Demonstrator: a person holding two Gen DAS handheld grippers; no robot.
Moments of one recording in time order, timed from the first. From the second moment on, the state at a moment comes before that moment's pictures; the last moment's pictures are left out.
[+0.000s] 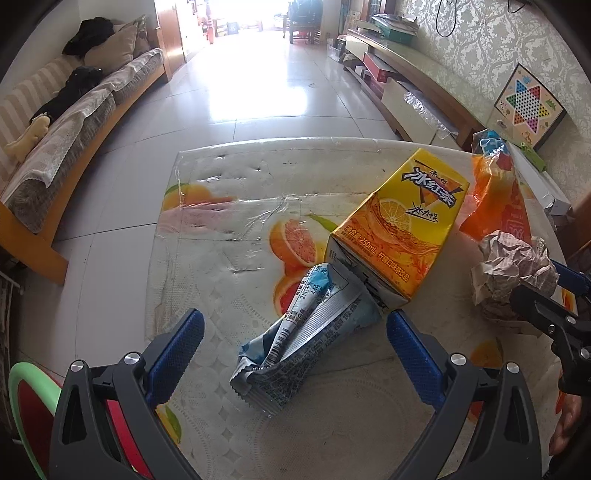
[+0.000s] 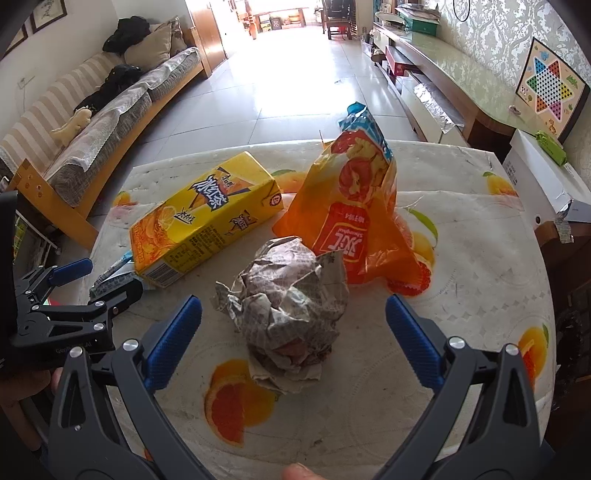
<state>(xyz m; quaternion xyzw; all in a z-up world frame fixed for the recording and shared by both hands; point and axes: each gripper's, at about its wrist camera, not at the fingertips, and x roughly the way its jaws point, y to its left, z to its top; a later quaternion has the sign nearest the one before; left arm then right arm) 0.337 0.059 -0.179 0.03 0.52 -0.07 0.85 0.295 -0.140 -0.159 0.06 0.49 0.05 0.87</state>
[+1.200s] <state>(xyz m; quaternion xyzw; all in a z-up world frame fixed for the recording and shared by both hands) 0.242 0.057 -0.080 0.01 0.46 -0.09 0.88 0.222 -0.140 -0.067 0.04 0.43 0.07 0.90</state>
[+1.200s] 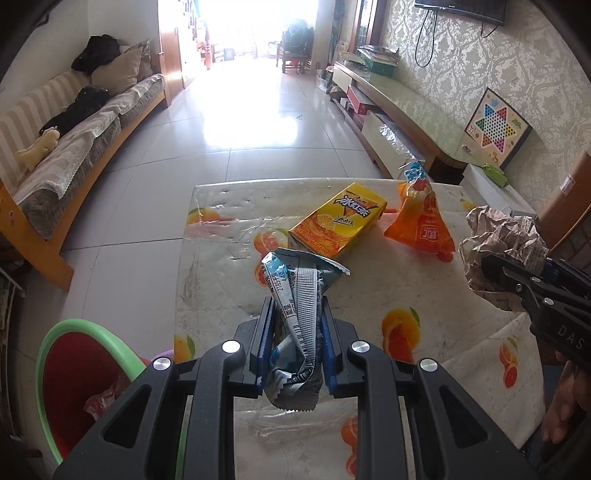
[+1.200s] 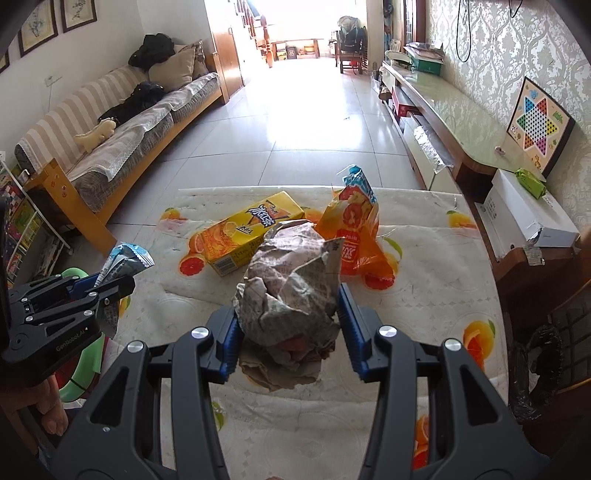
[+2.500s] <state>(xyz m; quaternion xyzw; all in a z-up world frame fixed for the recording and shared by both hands) 0.092 0.162 0.024 -0.03 0.36 0.03 0.93 0.109 -0.045 0.023 -0.04 0.35 0.16 0.92</state>
